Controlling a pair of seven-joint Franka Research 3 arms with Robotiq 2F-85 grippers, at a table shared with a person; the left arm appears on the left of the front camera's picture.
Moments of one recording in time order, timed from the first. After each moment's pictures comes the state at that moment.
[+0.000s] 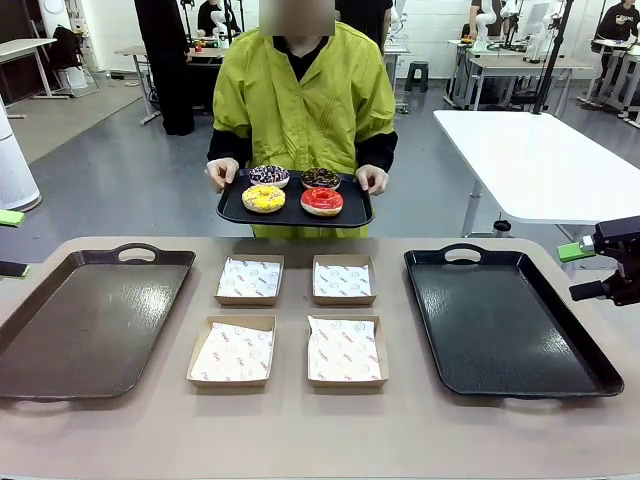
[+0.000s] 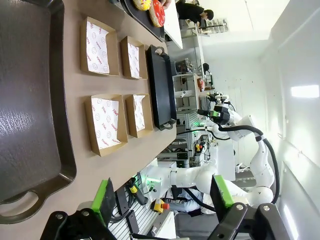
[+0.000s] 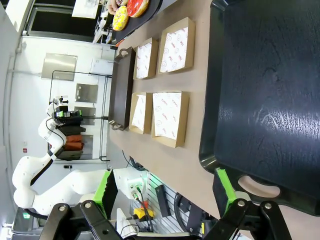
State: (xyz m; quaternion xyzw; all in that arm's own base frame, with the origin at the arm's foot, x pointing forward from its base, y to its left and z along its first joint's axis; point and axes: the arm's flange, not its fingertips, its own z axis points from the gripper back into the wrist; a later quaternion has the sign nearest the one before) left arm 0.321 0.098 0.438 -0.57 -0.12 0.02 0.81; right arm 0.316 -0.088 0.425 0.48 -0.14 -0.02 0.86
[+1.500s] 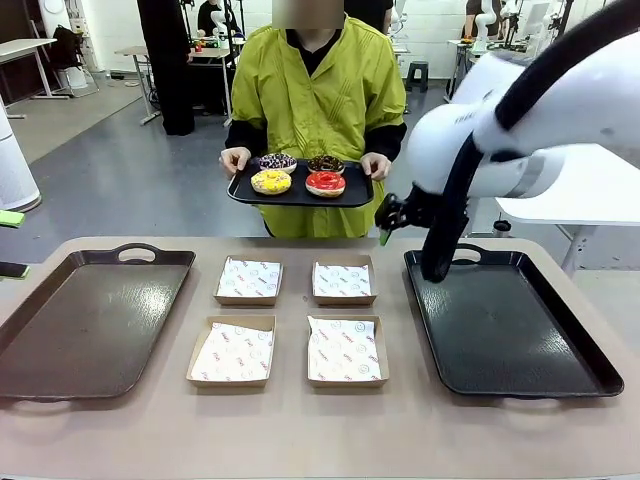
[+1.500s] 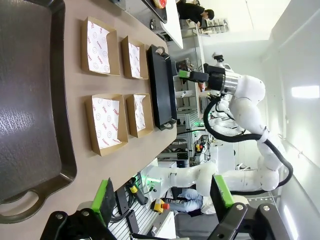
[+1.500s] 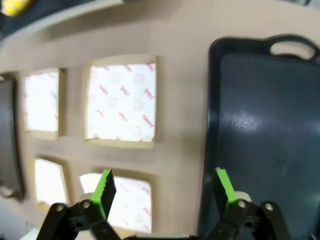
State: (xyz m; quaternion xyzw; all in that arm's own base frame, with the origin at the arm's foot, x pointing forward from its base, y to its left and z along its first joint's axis) left arm 0.321 0.098 0.438 -0.57 -0.12 0.02 0.81; right arm 0.483 0.204 0.427 0.10 -0.13 0.00 0.99
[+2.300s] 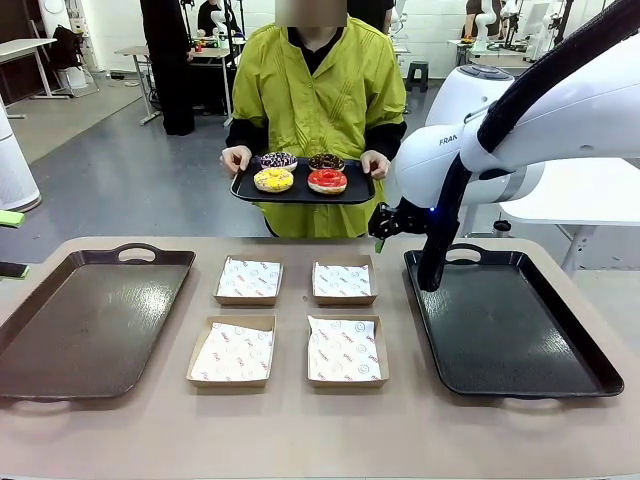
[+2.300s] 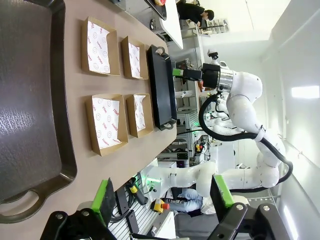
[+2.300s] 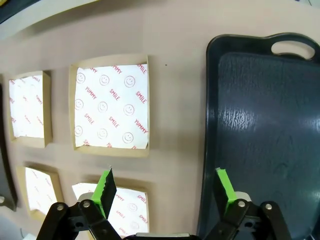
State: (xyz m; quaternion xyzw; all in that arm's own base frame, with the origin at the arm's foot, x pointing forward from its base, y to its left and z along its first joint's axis) left arm 0.321 0.099 0.438 -0.57 -0.12 0.02 0.81; right arm 0.492 0.213 0.417 0.08 -0.12 0.00 0.99
